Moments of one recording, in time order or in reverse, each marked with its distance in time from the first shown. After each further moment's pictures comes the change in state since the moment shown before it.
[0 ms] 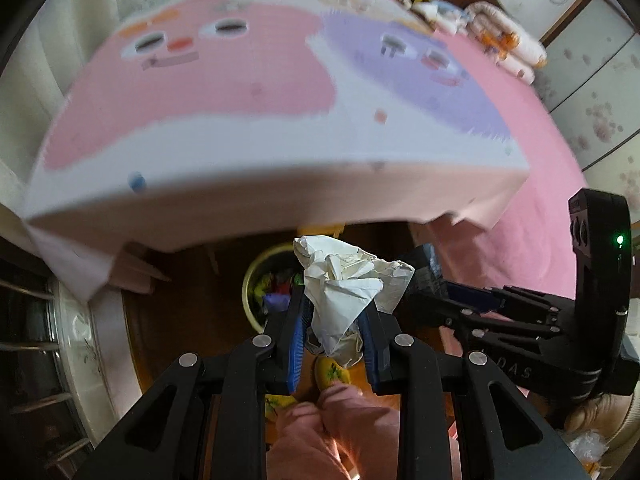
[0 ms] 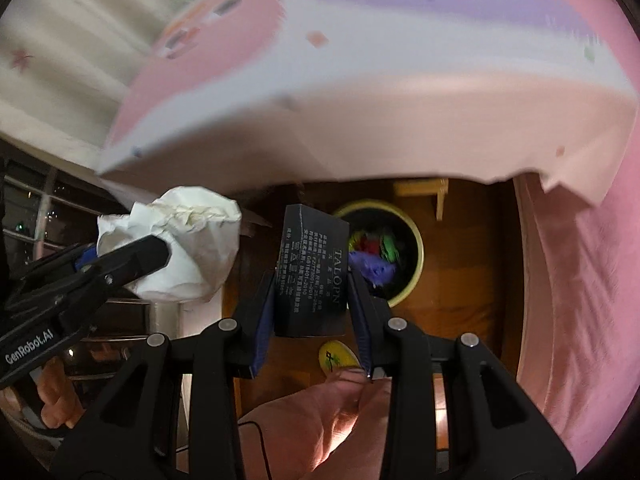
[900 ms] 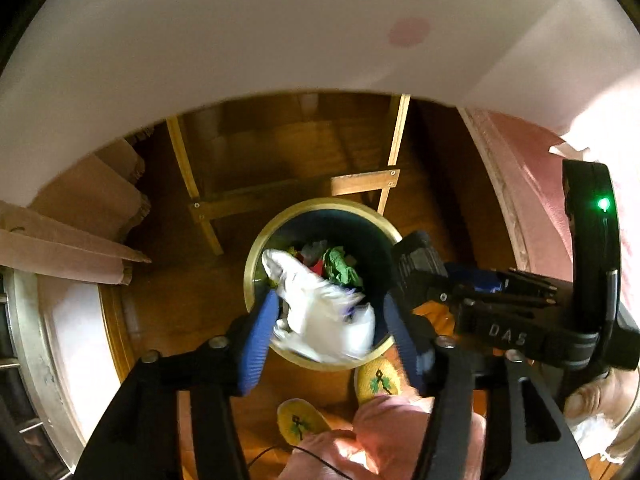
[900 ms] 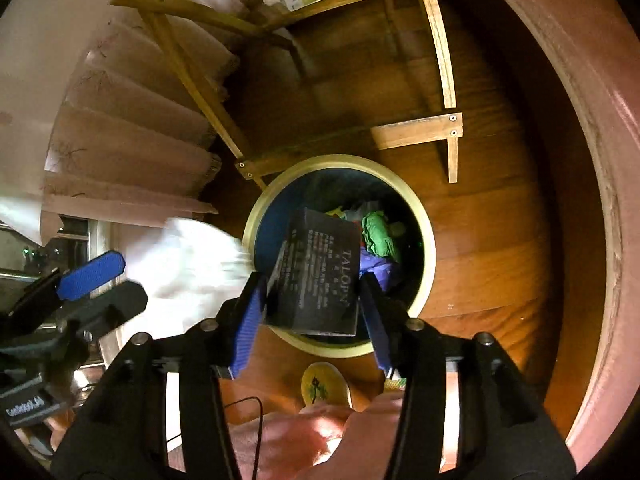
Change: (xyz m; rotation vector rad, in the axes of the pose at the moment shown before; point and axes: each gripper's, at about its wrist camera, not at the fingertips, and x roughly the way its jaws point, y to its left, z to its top) left arm 0.268 0.061 -0.028 0.027 0.098 0.085; right arm 0.241 -0.118 -0.018 0.099 0.071 0.030
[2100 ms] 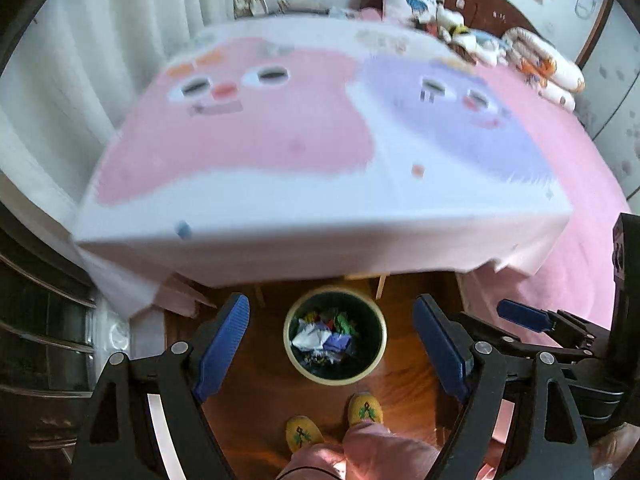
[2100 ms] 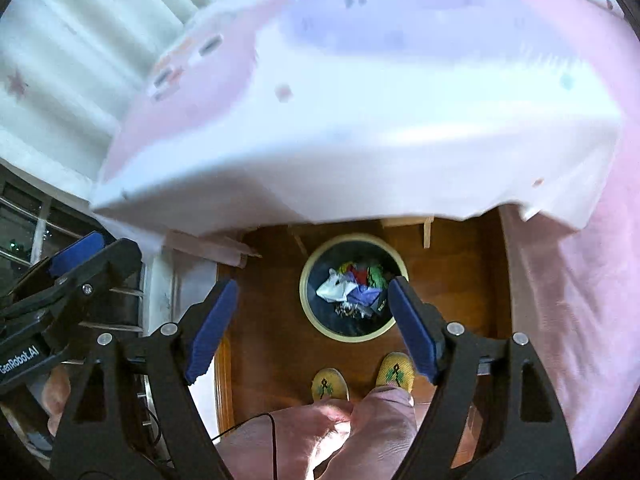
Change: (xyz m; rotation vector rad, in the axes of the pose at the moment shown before) left arm -0.309 -0.052 0.033 -0.086 -0.267 0.118; right arm -0.281 0.124 0.008 -0.097 -0.202 -0.057
